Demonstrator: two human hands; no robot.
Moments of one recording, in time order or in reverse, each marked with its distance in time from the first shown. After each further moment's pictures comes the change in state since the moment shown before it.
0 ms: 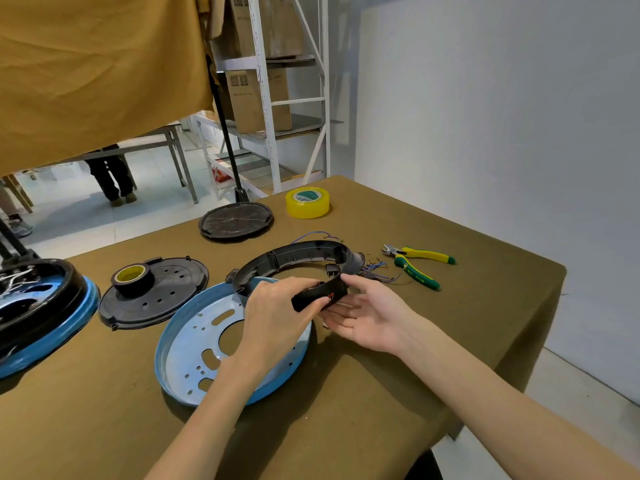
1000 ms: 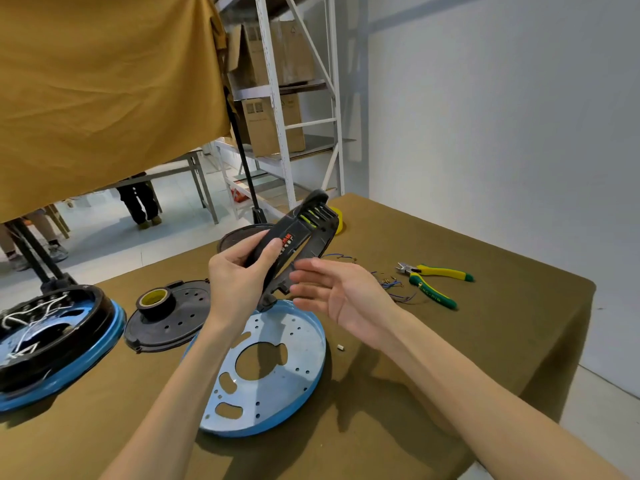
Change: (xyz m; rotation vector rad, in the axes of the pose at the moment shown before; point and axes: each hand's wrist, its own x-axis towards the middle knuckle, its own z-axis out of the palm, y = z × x) left_hand 0.060 -0.007 -0.063 -0.619 0.303 -0.298; right_hand -0.012 -0.017 0.069 -0.229 -0.340 -0.354
